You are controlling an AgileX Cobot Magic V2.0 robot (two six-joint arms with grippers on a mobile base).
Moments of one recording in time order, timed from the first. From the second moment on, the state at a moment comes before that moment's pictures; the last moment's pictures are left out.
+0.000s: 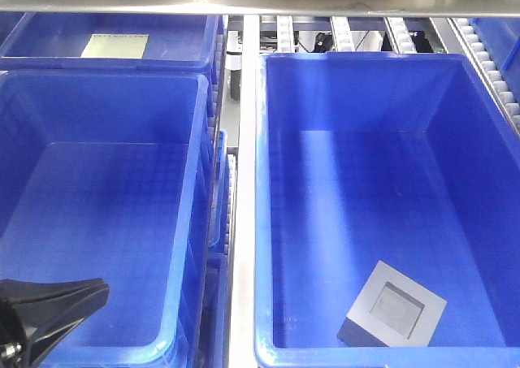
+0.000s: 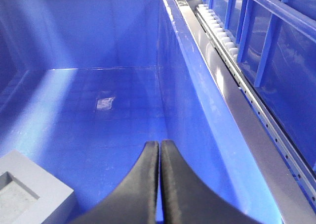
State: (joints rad) left arm -0.85 0.63 -0.53 0.23 0.43 -0.29; right arm -0.10 -0.02 0.03 0.01 0.22 0.01
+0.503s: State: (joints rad) left arm -0.85 0.63 -0.53 0.18 0.43 -0.21; right arm -0.10 -0.02 0.03 0.01 0.22 0.01
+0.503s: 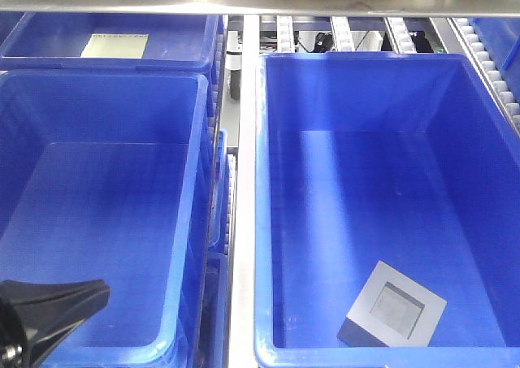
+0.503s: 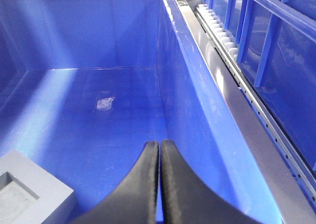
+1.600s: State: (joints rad) left arm -0.70 0.26 -0.36 0.06 0.42 0.01; right arm -0.10 -0.02 0.03 0.01 0.22 0.01
